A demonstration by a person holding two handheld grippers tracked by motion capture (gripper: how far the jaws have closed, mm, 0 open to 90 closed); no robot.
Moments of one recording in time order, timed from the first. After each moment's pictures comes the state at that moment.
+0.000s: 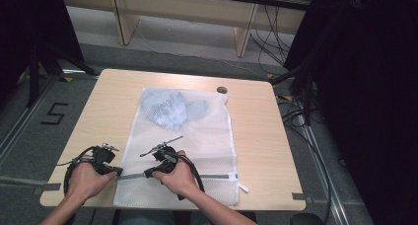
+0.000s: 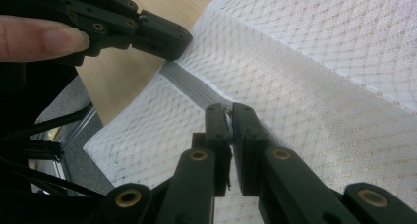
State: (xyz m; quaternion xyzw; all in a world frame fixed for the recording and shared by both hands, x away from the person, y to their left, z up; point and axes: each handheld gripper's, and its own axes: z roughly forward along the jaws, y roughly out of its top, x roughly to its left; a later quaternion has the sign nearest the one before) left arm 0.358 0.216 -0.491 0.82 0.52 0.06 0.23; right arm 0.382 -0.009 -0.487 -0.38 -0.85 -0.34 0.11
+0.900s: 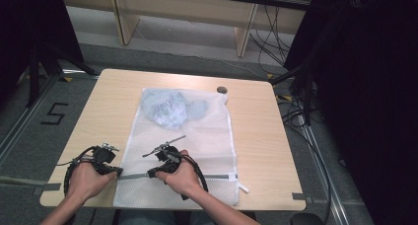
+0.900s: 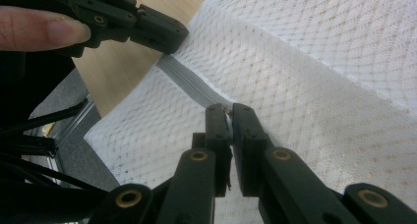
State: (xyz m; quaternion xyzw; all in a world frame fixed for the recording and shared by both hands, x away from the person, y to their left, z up) left arm 0.358 0.216 -0.492 0.82 0.52 0.06 0.23; right arm 0.379 -0.017 -0.479 -0.39 -0.85 -0.33 0.10
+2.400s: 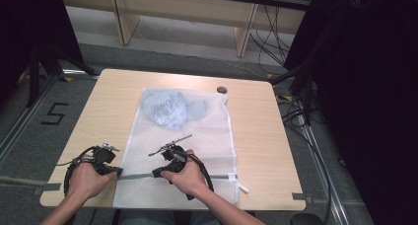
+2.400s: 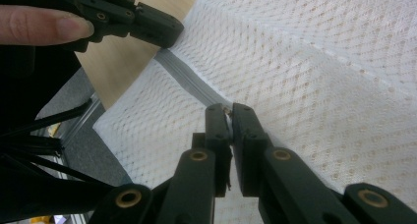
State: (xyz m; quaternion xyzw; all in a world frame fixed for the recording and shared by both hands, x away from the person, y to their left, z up) left arm 0.357 0.214 -0.492 0.82 0.53 0.07 0.23; right arm 0.380 -0.032 -0.474 -0.39 -0.85 -0.34 0.11
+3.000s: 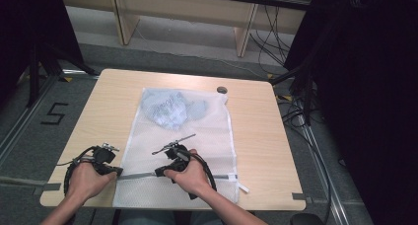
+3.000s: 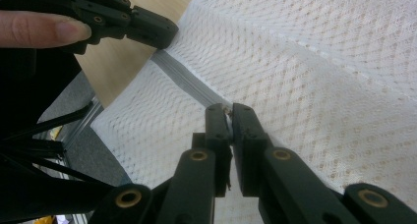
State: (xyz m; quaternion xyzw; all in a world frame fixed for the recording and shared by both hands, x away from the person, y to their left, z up) left arm 0.357 0.215 -0.493 0.81 0.53 0.07 0.24; right arm 0.381 -0.040 -0.471 -0.40 -0.85 -0.33 0.11
